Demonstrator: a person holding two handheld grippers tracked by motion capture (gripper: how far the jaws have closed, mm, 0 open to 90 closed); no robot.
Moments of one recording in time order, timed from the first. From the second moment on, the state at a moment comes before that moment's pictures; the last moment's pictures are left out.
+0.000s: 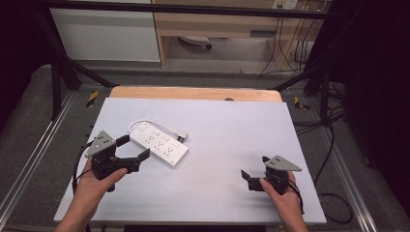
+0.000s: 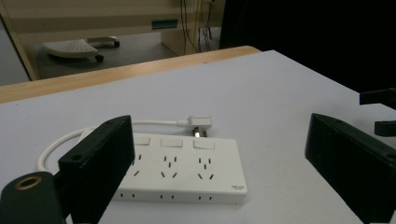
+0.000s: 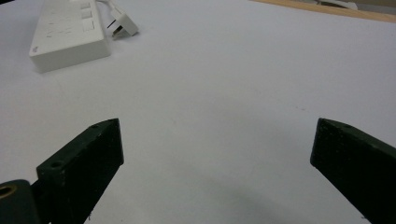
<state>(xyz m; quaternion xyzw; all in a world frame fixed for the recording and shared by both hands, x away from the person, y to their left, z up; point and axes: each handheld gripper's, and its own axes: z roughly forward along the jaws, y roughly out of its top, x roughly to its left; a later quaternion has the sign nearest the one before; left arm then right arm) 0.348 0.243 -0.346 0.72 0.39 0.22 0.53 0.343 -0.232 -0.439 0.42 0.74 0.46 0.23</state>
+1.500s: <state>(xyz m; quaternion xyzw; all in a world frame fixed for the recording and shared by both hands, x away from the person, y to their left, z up) 0.395 0.214 -0.331 0.73 0.39 0.21 0.53 0.342 -0.231 -0.439 0.42 0.74 0.46 0.23</state>
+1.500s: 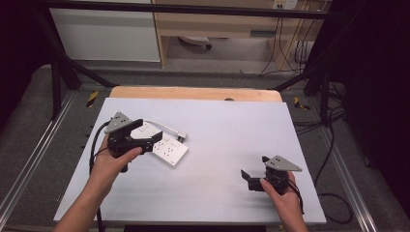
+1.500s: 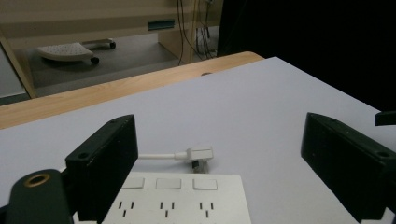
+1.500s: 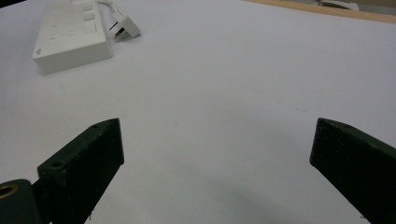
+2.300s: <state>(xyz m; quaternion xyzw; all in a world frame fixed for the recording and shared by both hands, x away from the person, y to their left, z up) 0.422 0.197 -0.342 0.74 0.40 0.20 0.51 0.342 -0.234 -0.438 0.43 0.74 0.47 0.23</state>
